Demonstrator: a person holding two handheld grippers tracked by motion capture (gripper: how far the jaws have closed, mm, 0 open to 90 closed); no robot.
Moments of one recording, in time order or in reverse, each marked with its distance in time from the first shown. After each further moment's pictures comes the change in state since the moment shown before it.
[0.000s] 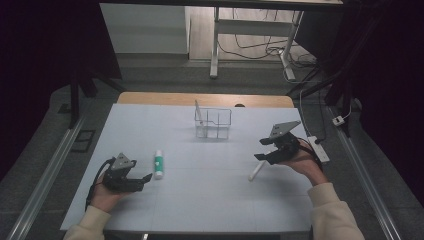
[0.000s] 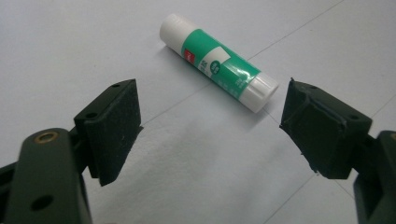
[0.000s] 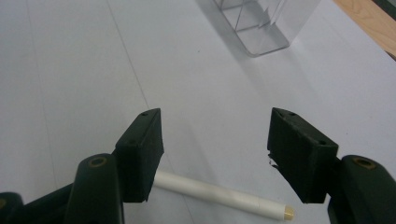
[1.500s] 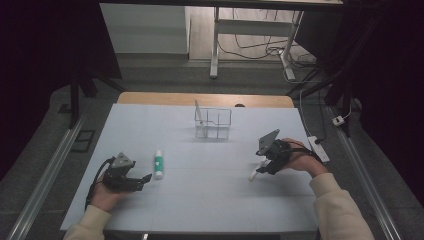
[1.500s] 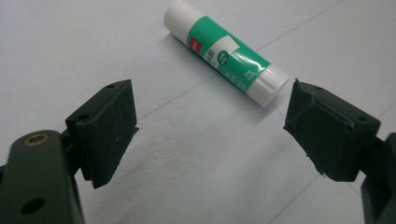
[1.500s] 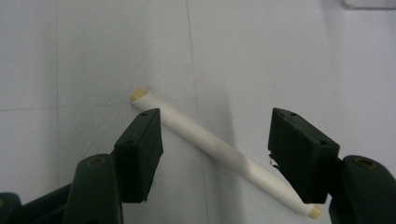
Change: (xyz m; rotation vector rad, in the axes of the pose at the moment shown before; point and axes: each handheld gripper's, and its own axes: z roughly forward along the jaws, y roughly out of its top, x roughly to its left) left arm 0.005 -0.002 0.005 0.032 -0.014 -0.035; right arm 0.008 -0.002 0.030 0.275 0.147 -0.312
